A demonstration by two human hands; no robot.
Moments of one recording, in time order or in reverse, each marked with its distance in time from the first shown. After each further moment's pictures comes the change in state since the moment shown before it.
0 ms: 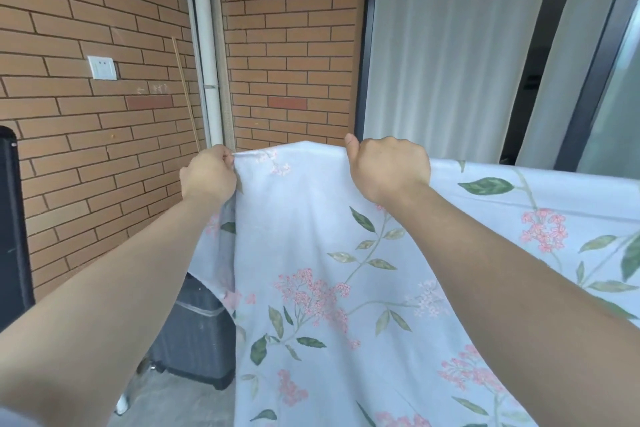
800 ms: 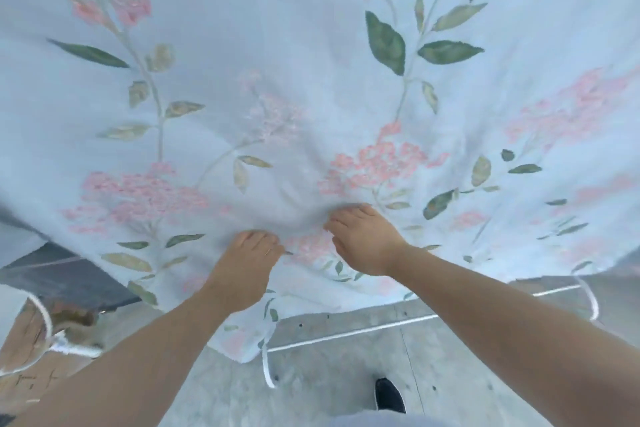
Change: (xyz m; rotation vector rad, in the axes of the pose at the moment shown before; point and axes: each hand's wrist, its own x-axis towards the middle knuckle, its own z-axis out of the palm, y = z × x) left_hand -0.331 -0.003 0.224 0.417 -0.915 1.255; right_hand -0.358 0.132 0.220 0.311 -0.576 -0.103
